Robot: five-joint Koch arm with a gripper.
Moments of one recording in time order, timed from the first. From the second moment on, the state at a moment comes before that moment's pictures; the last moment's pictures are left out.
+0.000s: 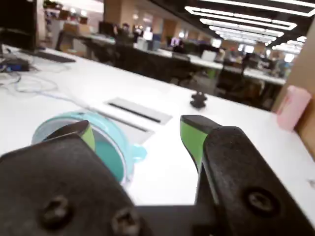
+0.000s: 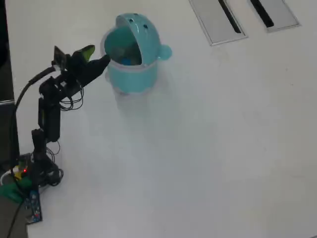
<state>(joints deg) -24.6 77.4 6.3 67.3 -99.6</state>
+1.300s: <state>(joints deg) -24.0 109.4 59.5 46.5 -99.1</state>
